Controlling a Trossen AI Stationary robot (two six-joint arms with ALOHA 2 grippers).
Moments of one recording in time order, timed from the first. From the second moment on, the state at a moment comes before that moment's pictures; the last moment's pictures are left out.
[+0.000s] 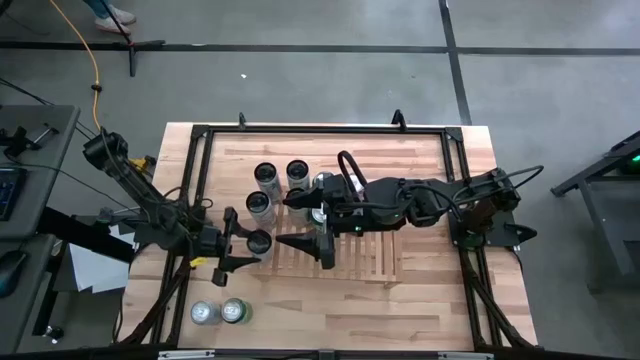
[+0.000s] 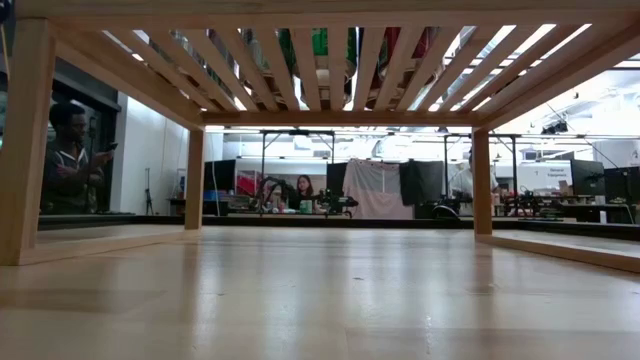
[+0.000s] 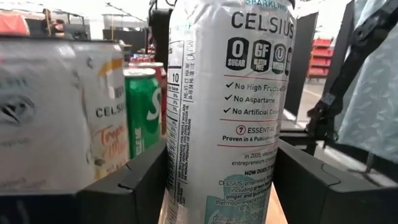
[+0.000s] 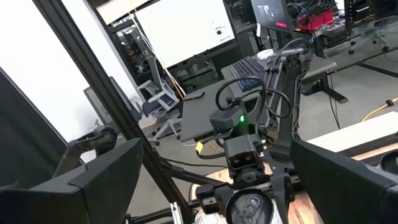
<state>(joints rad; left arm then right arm) -0.81 0.91 0.39 0.63 -0.78 0.00 0.33 1.80 2.08 -0.32 0.29 0.42</state>
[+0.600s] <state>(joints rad) -0.81 0.95 0.39 0.61 -0.85 -0.01 0.33 1.80 2.08 -0.32 0.29 0.42</state>
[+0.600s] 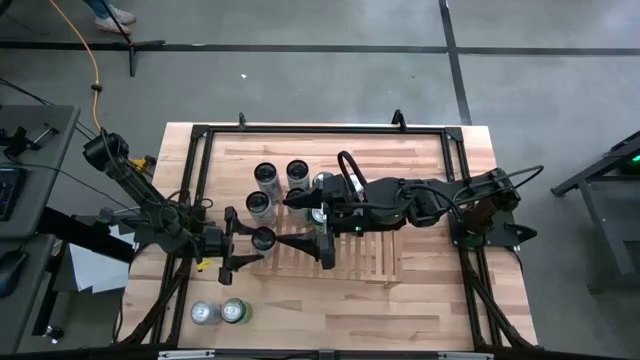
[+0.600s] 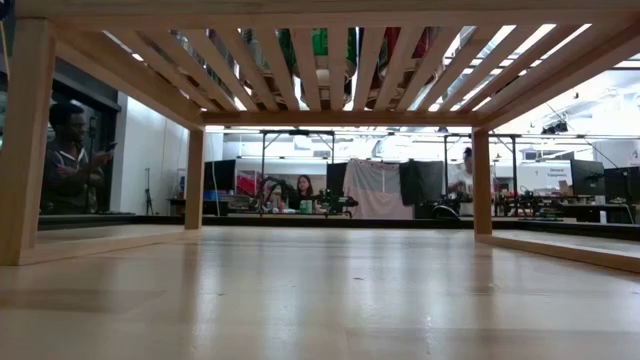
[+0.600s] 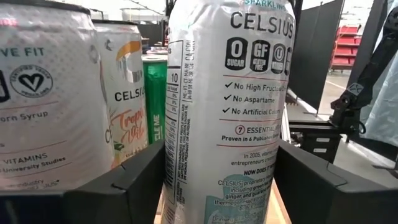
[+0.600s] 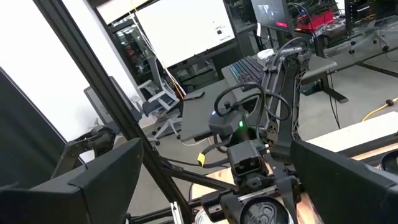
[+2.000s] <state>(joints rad) -0.81 0.95 0.39 0.57 -0.88 -0.10 0.32 2.01 2.08 -0.42 0.40 0.36</state>
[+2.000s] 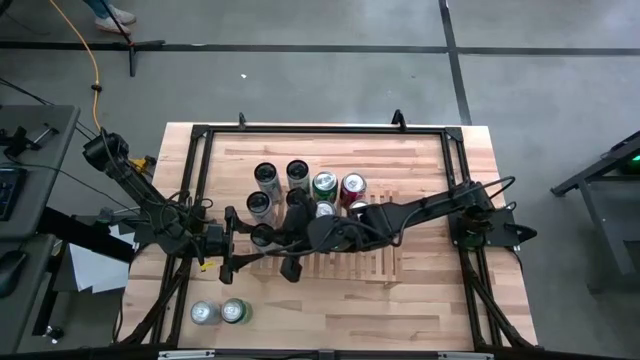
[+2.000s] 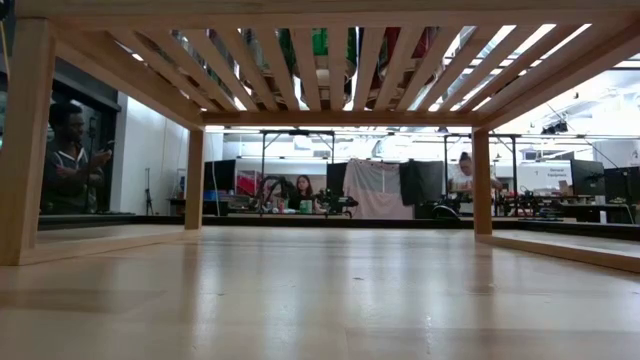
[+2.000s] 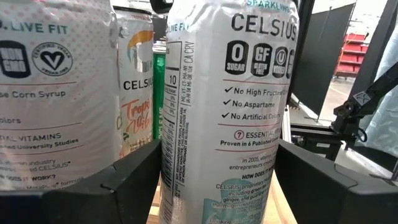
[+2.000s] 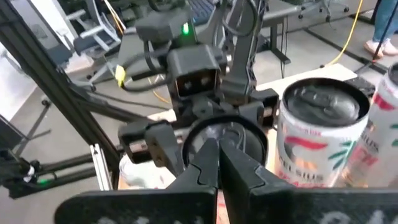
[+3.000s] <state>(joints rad) -0.81 0.95 0.39 0.57 -0.87 -0.13 0.32 2.02 2.08 -0.45 0.39 0.38</state>
